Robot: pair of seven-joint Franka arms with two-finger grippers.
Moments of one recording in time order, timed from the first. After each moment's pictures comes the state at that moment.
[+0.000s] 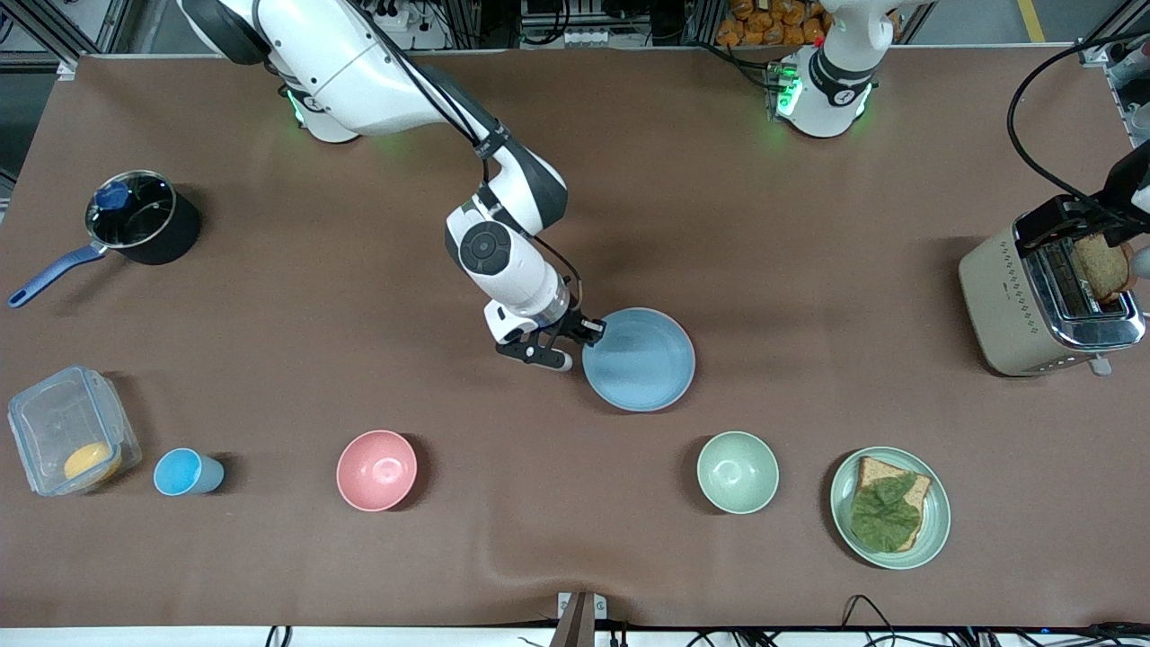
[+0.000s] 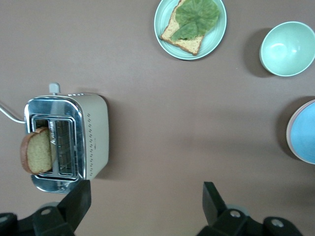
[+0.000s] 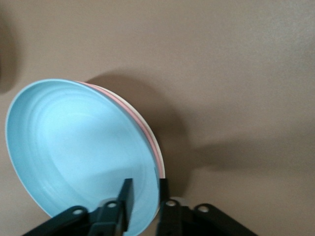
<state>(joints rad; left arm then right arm) 0.13 0.05 -0.16 -1.49 0.08 1.53 -0.12 0.55 0.74 0.21 -1.57 0.17 2.56 0.89</state>
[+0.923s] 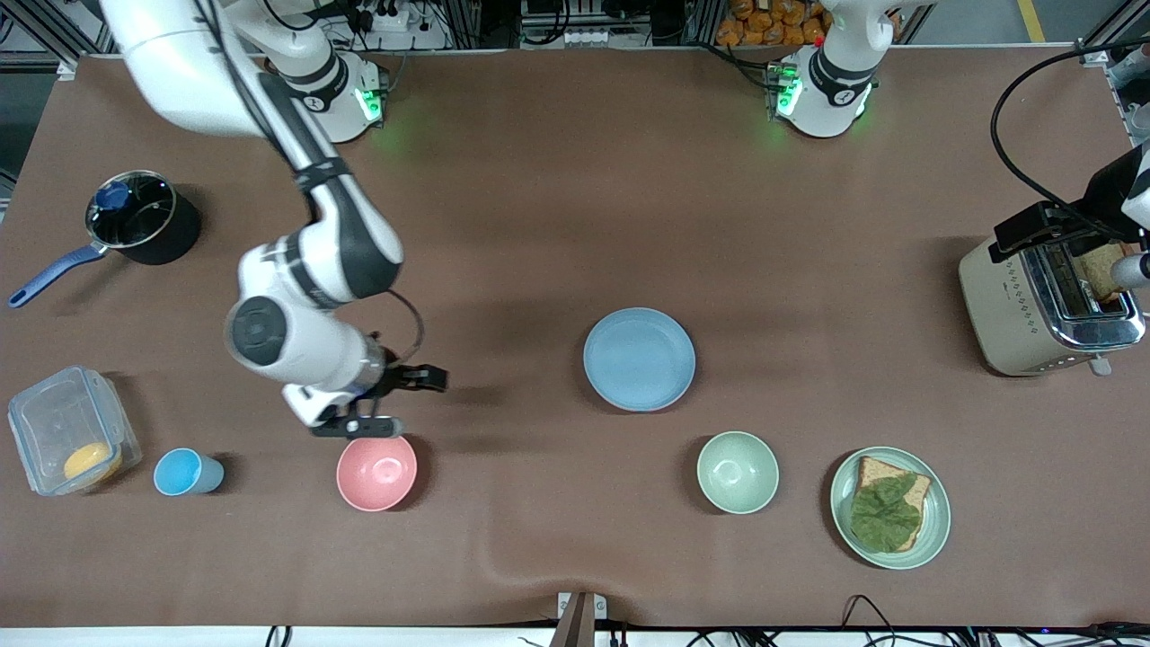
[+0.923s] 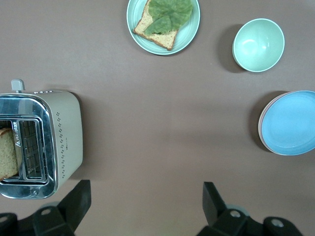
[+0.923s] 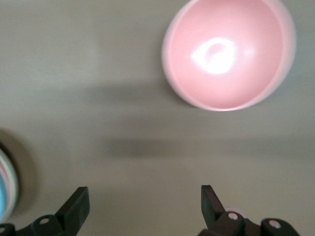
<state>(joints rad) 0.12 0.07 -0.15 -1.49 -0.01 1.54 -0.11 0.16 0.56 0.15 -1.52 0.11 2.05 0.23</state>
